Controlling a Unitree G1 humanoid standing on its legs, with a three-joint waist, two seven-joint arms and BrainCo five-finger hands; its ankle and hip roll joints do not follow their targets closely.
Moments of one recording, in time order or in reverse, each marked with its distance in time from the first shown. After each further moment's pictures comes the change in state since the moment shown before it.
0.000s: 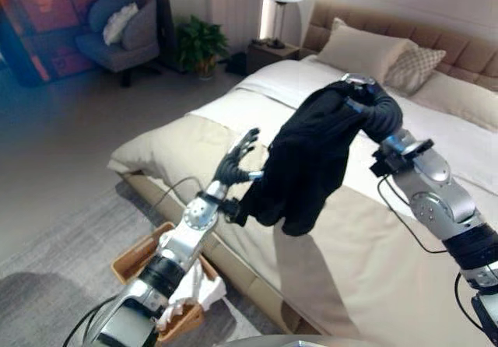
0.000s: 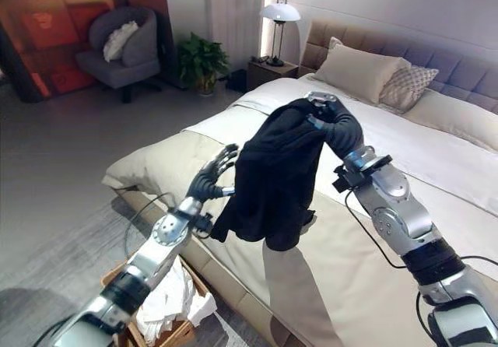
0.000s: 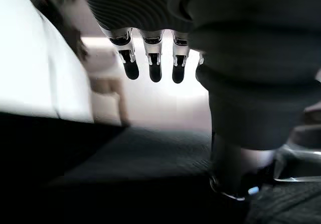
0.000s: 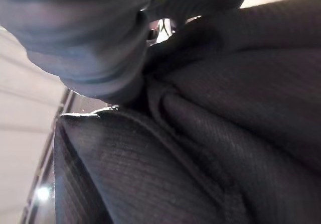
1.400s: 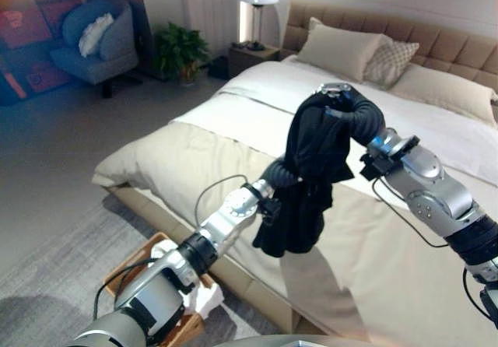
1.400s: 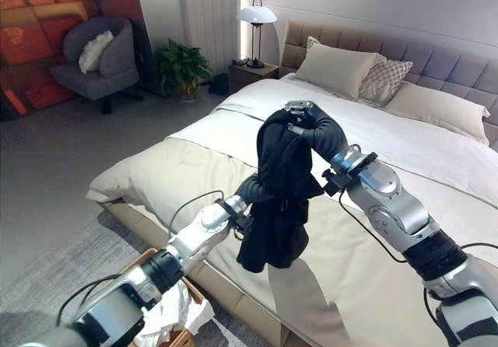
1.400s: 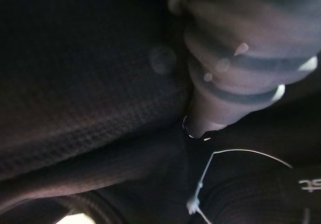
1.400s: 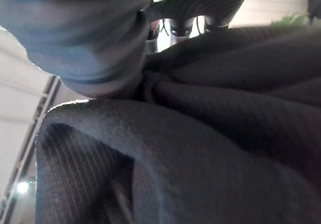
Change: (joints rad) left arm -0.072 -0.030 -0.162 0.063 -0.230 0.109 -0.115; right arm -0.034 -0.064 0.070 -0.045 0.001 0.042 -0.016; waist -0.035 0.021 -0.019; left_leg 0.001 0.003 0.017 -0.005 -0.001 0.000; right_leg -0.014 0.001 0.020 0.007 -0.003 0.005
